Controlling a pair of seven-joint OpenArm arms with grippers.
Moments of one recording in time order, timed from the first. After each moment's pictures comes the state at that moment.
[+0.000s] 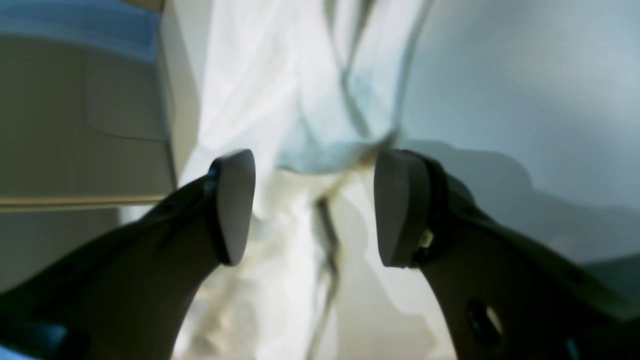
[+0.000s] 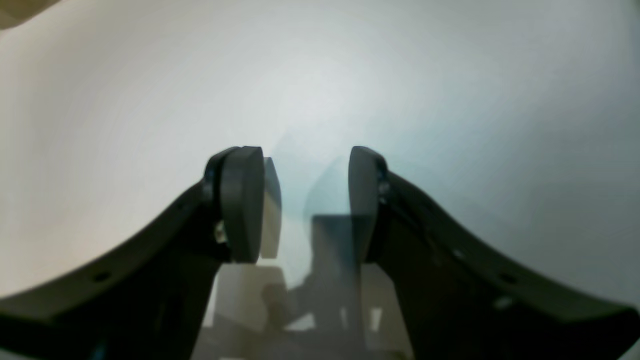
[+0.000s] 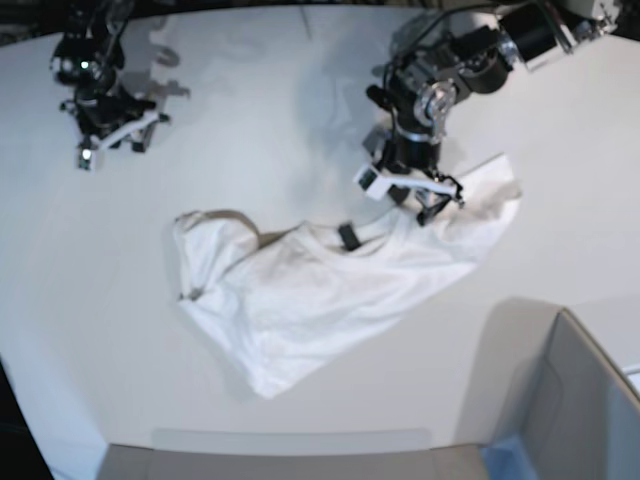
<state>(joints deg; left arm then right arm) -8.6 -29.2 59.9 90.8 24.9 27.2 51.0 -22.4 7.8 21.7 107.0 18.5 8.5 -49.4</state>
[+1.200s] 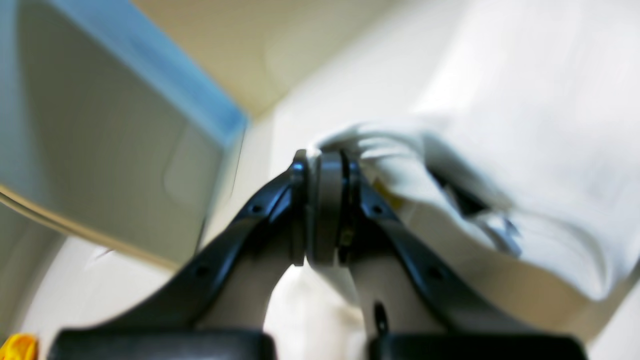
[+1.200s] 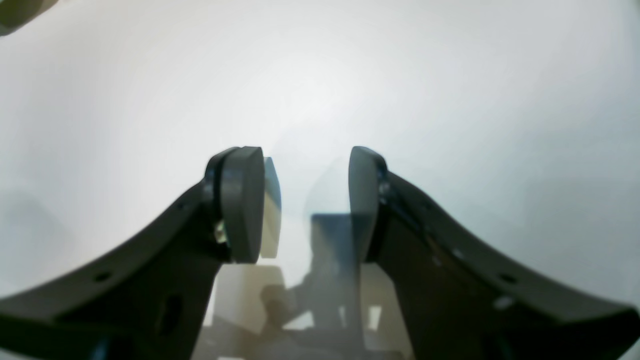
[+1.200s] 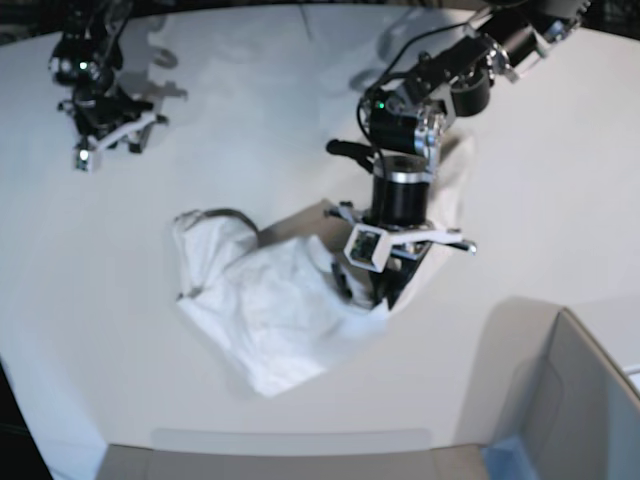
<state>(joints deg) -7.4 -19.7 45.5 111.2 25.9 32.6 42.6 -21.9 7.9 21.6 107.0 18.3 8.5 -49.6</state>
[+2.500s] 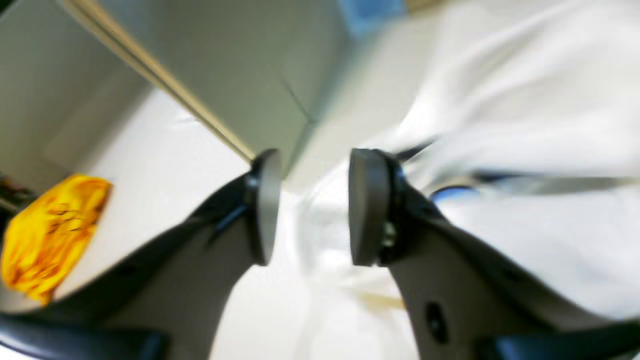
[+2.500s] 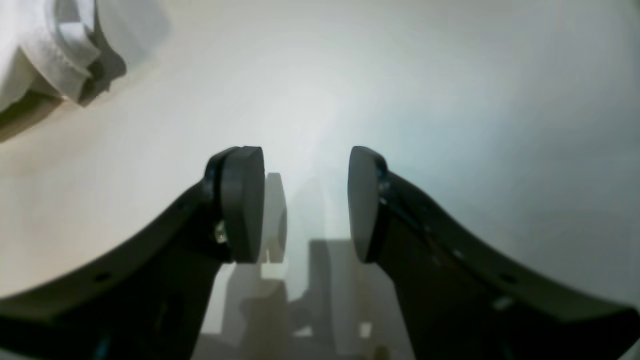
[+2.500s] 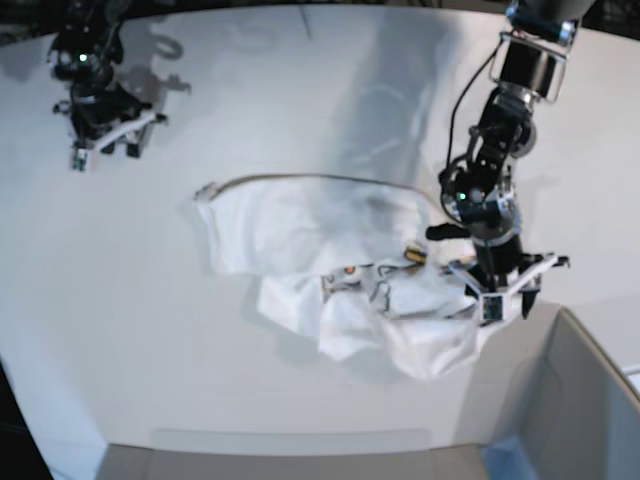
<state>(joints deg) -10.2 -19.5 18.7 92.5 13.8 31.0 38.4 -23.8 7.8 21.6 111.8 18.1 8.5 -47.6</state>
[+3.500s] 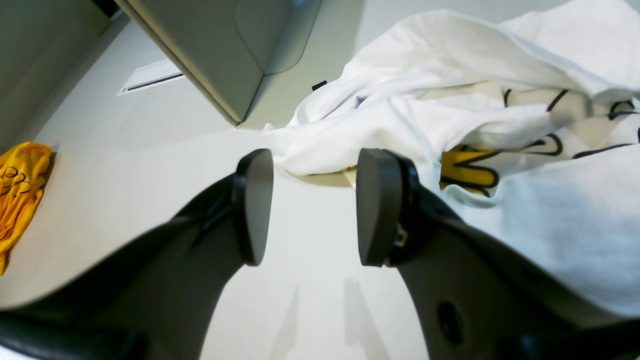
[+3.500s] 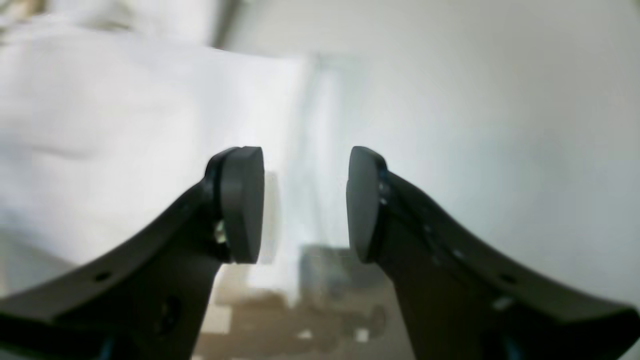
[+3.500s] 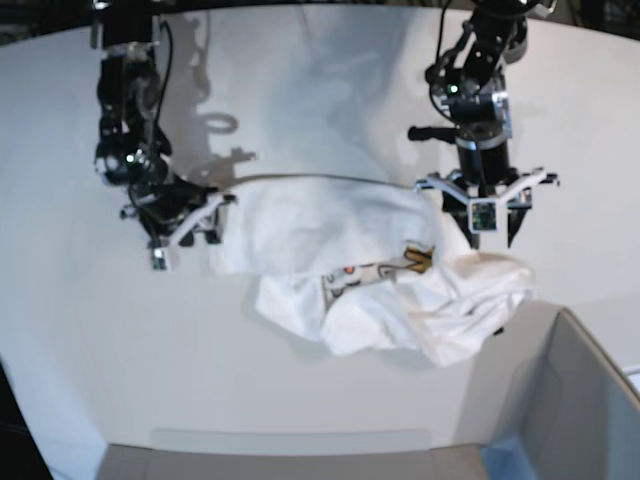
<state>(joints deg) 12.0 -19.7 18.4 114.2 14.4 31.6 38.0 1.0 10.7 -0.2 95.4 23.3 8.7 -47.6</state>
